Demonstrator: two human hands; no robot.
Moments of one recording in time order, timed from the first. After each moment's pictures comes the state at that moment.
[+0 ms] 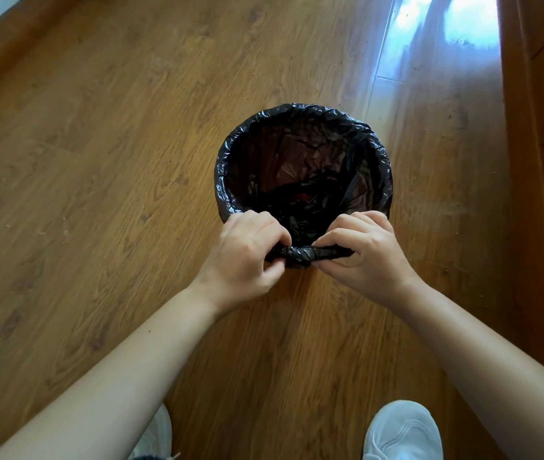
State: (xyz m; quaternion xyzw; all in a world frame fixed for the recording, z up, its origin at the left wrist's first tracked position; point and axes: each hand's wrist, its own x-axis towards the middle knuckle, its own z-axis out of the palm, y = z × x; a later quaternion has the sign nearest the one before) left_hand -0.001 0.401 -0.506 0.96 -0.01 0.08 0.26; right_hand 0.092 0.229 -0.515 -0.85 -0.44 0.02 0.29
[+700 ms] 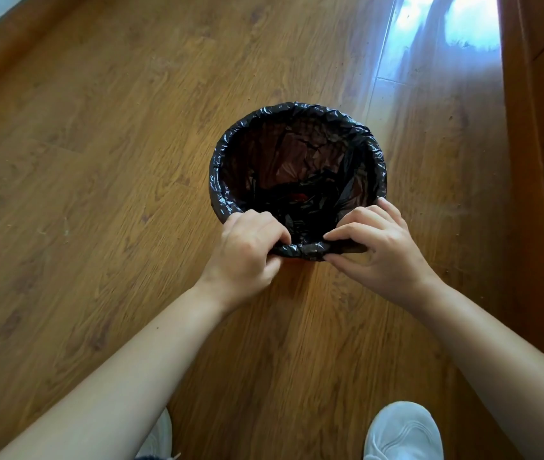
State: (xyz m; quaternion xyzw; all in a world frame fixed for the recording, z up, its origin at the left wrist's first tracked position) left_hand 0.003 0.400 -0.509 0.96 0.02 0.09 0.25; right_hand 0.095 0.221 -0.506 -0.86 -0.44 0.01 0.27
